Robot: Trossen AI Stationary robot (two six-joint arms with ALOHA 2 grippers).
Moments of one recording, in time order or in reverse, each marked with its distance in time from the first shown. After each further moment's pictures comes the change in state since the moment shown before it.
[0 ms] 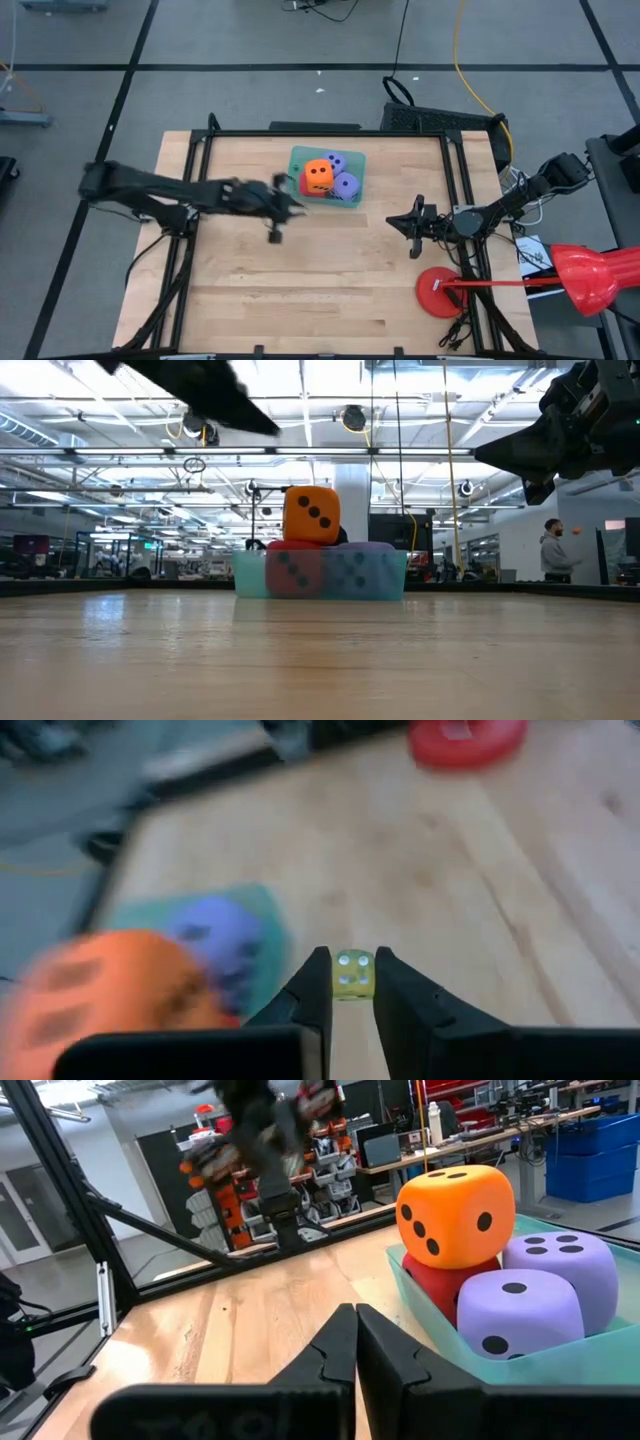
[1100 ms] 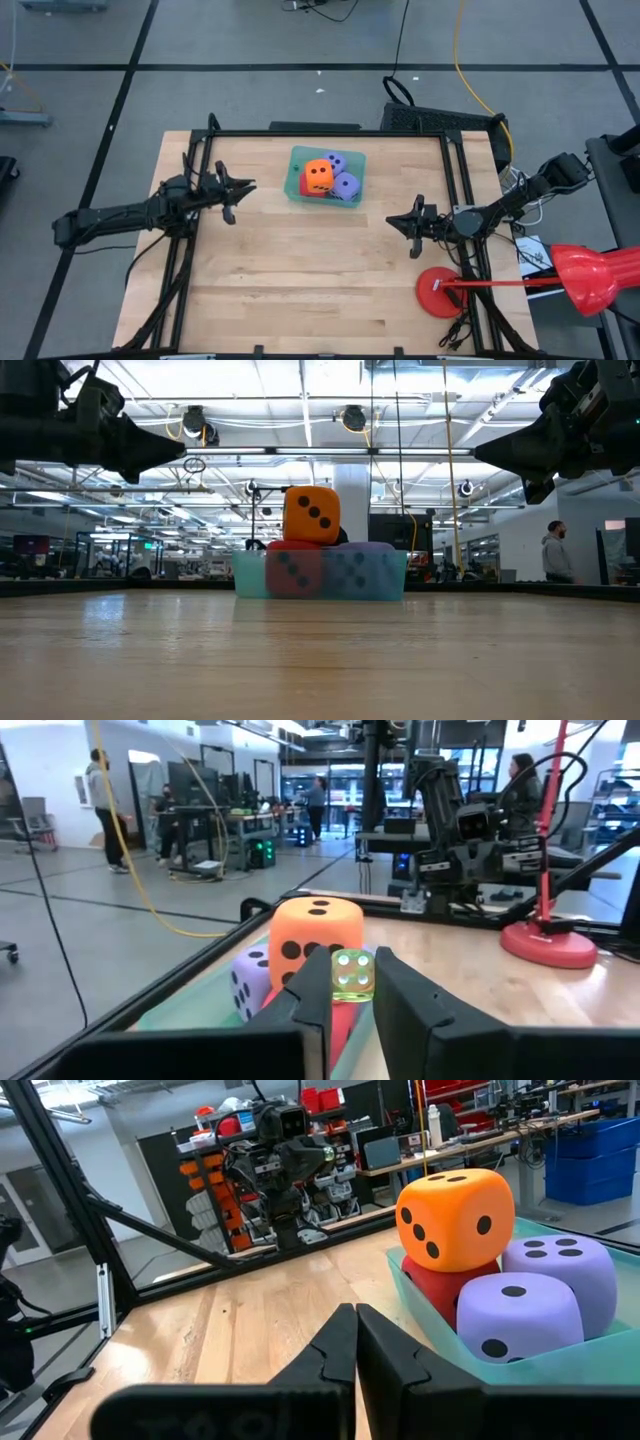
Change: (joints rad) left arm 0.355 -1.031 -0.829 0.419 0.149 -0.252; right arm 0.000 0.000 0.000 0.007 0.001 -0.007
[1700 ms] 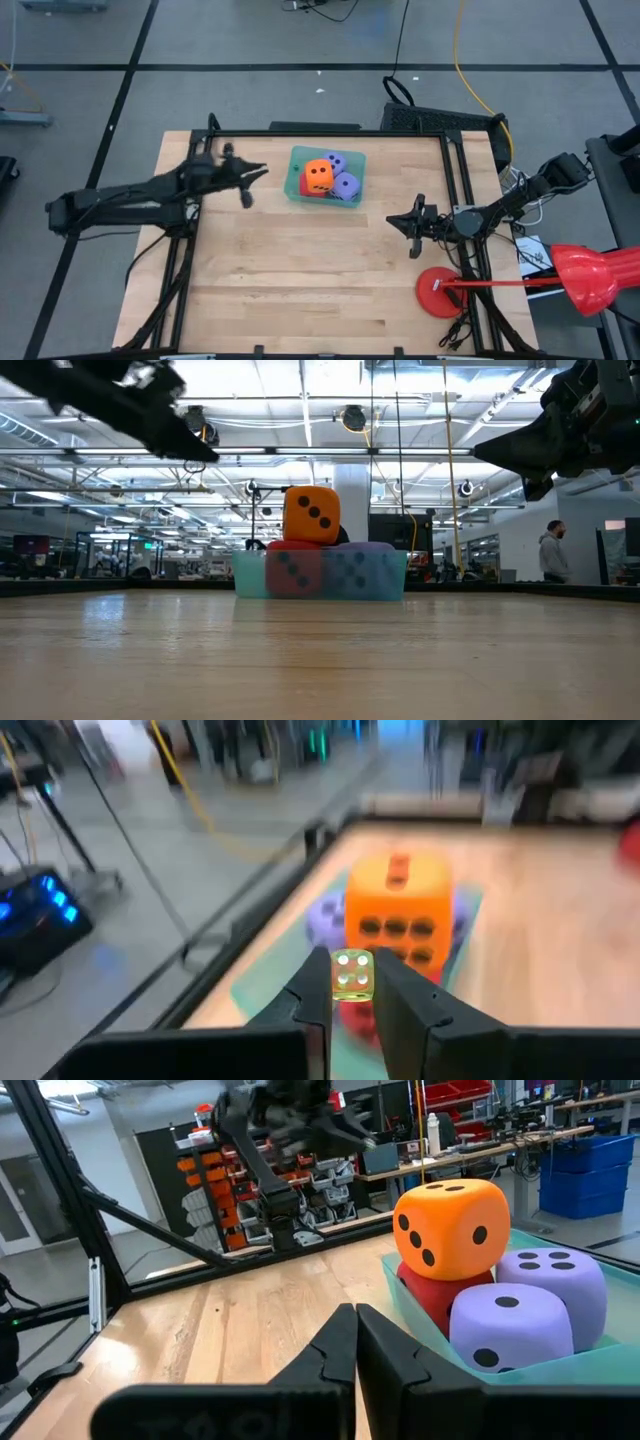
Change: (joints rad) left arm 0.026 0.343 0.365 -0.307 -0.150 0.124; right arm -0.003 0.000 0.002 0.010 0.003 -0.039
